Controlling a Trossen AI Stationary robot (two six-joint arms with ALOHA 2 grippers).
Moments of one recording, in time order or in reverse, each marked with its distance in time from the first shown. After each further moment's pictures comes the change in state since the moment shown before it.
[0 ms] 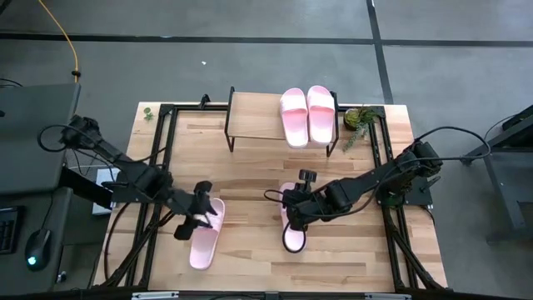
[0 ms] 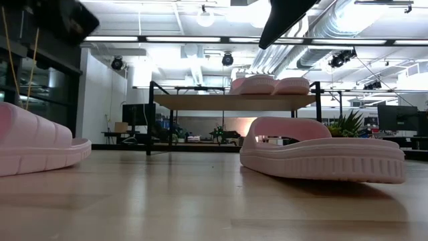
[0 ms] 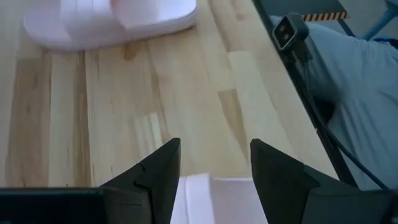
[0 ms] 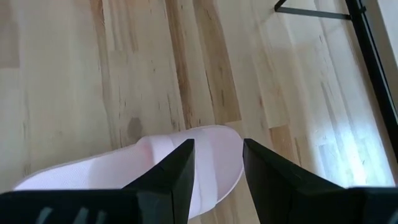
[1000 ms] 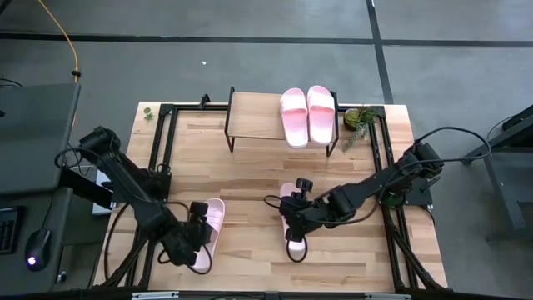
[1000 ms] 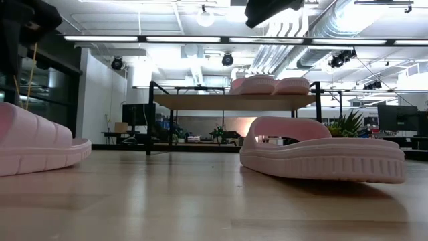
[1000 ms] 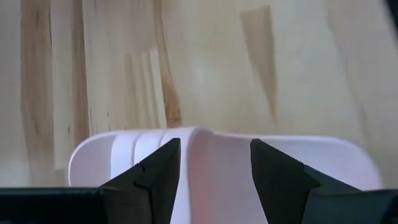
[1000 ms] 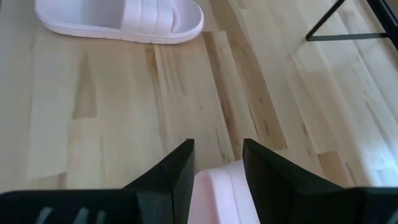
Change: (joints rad) left arm -0.286 0.425 0.195 -0.238 -0.313 -0.267; right arm 0.058 0.000 0.000 0.169 -0.024 0.079
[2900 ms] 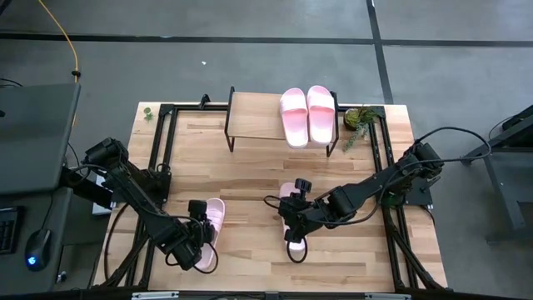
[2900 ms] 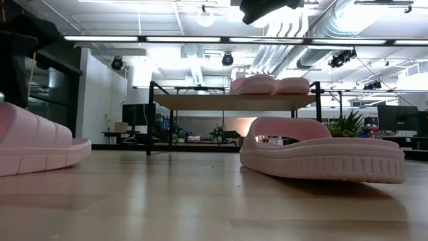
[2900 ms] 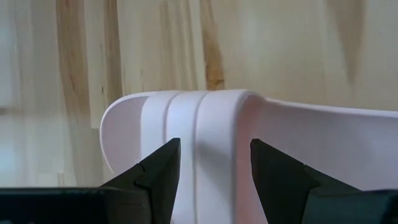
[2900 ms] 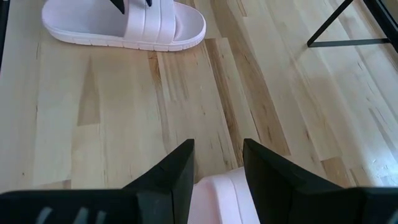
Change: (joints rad) left arm 0.014 0.146 0.047 -0.171 -0.060 -0.100; right arm 0.003 0.000 0.000 0.028 0.003 -0.007
